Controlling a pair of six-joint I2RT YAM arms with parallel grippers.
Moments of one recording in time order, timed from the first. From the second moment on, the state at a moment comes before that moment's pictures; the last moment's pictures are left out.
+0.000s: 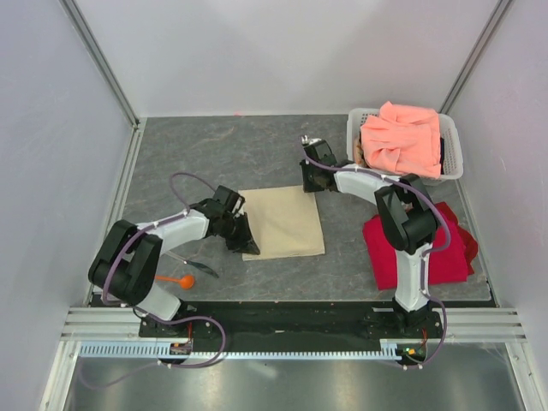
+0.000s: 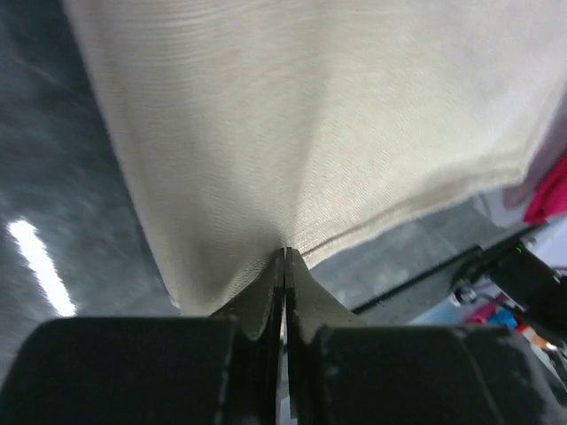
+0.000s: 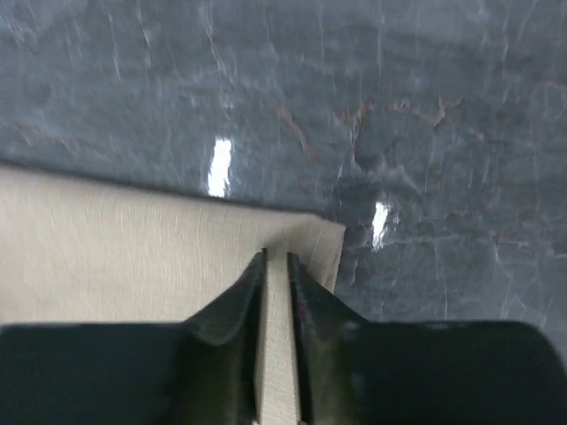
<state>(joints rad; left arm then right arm) -0.45 1.56 0.75 -0.37 0.38 -0.73 0.49 2.02 1.36 -0.23 0.06 0.32</state>
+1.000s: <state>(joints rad) -0.16 1.93 1.17 -0.36 0.54 -0.73 0.72 2.04 1.14 0.39 -0.46 0.85</state>
